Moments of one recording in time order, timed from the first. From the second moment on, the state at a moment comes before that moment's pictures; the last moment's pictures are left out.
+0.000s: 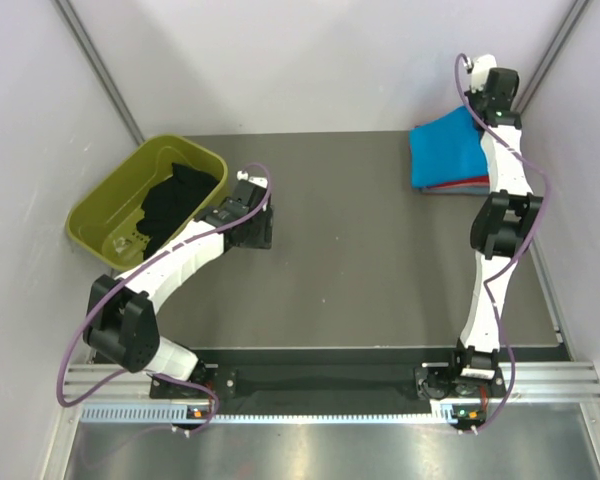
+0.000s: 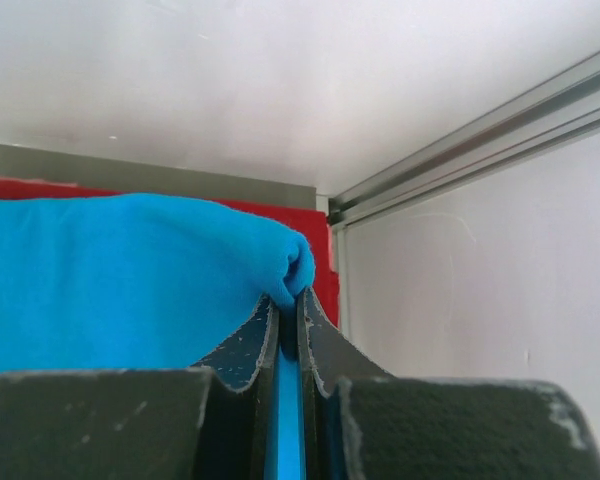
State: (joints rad) left arm -0.50 1.46 1.13 -0.63 -0.21 -0.33; right arm -0.14 2.39 2.41 -0.42 0.11 -0.46
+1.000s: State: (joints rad) left arm -0.50 1.48 1.13 -0.63 -0.20 -0.33; right arm -0.17 2.42 2.32 -0.24 0.15 -0.35
